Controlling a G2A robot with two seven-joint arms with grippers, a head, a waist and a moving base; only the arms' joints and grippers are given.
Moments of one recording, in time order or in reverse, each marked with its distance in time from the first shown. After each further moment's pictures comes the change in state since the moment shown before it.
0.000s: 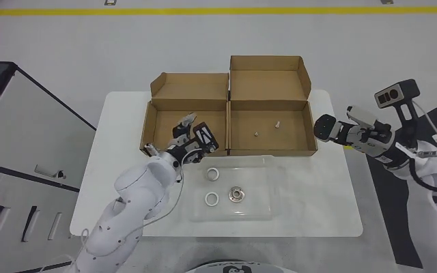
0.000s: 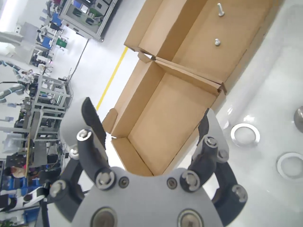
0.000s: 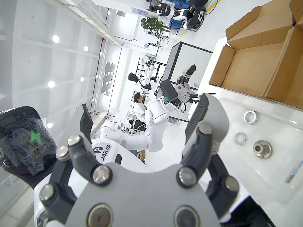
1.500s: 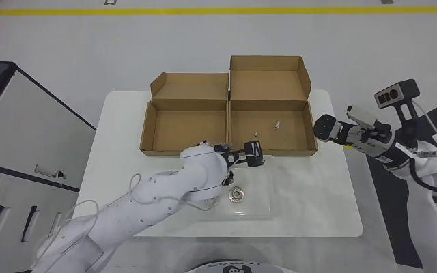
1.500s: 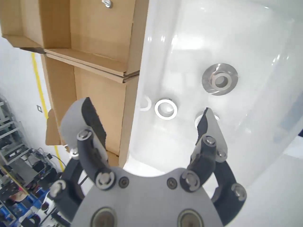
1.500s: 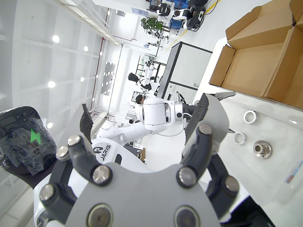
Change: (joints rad) left arm -0.598 -0.054 0.586 0.216 -0.686 0.125 -0.875; right arm 0.000 0.000 0.000 0.000 0.000 0.000 0.000
